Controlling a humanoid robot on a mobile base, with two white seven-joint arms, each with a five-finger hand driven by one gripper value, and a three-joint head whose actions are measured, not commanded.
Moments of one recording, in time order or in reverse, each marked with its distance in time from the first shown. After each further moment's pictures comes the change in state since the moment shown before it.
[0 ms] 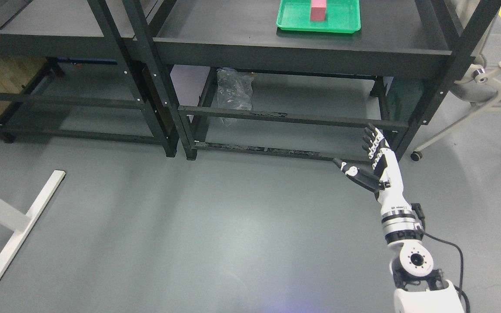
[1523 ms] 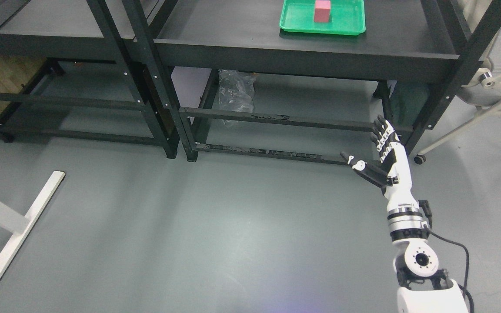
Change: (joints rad) left arm 0.001 0.000 0.002 0.000 0.000 0.007 0.000; right arm 0.000 0.000 -0.027 -0.028 0.000 -0.049 -0.006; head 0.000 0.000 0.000
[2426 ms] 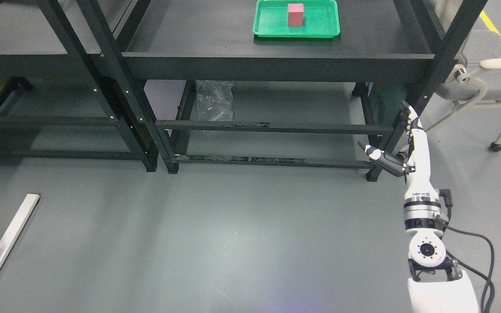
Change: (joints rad) left arm 0.000 0.000 0.000 0.000 0.000 -0.003 0.000; right arm -0.043 0.000 -0.052 -0.038 0.328 0.061 -0.099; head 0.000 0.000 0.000
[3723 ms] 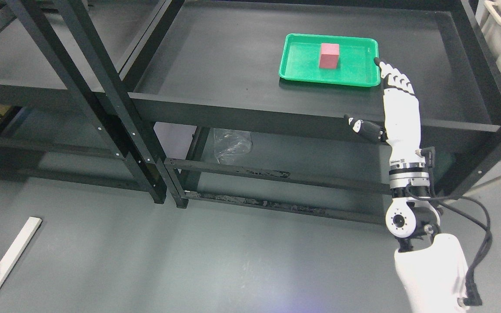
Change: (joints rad) left arm 0.000 0.000 0.000 0.000 0.000 -0.003 0.000; right arm -0.148 0.000 0.088 0.015 0.645 -0.019 -0.075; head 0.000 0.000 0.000
